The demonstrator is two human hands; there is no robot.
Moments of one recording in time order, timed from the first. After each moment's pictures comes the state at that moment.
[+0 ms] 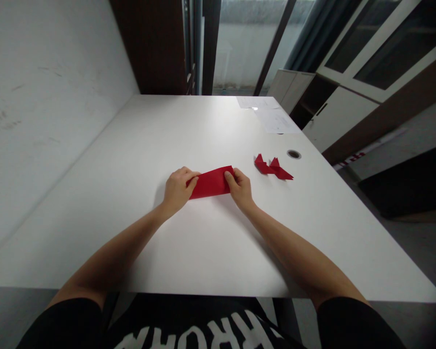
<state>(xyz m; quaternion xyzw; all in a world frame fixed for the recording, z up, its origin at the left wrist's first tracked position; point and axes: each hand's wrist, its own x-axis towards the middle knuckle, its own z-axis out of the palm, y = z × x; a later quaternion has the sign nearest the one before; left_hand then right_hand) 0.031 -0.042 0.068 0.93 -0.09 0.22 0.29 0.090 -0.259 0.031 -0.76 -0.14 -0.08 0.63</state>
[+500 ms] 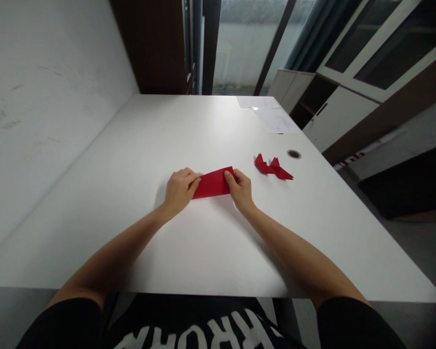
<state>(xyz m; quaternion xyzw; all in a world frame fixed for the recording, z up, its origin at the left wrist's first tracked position) 0.028 -0.046 0.069 0.94 -0.12 0.22 0.25 0.085 -0.254 0.033 -0.74 -0.11 -0.09 0.65</state>
